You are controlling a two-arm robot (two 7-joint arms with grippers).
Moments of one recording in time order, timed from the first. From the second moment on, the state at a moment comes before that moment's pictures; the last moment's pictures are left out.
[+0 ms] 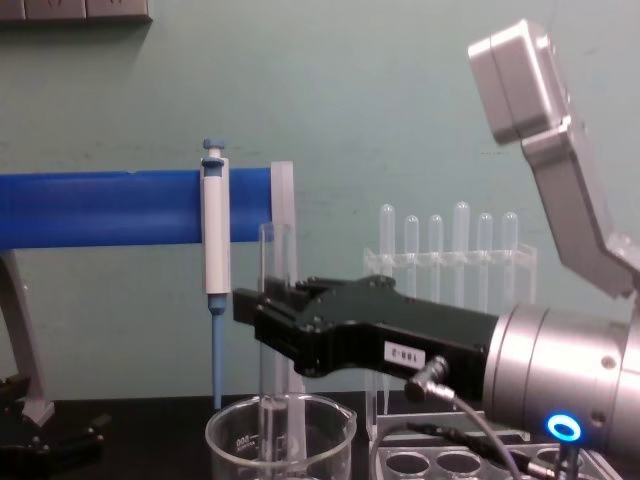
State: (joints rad) left arm -0.20 0.60 0.45 -1.41 -0.25 -0.12 0.03; right arm 0.35 0.32 -0.57 -1.50 0.36 -0.08 0.48
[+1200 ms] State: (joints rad) left arm -0.20 0.60 0.45 -1.41 -0.25 -0.12 0.03; right arm 0.32 0.26 -0.53 -1.37 0.31 -0.16 0.52
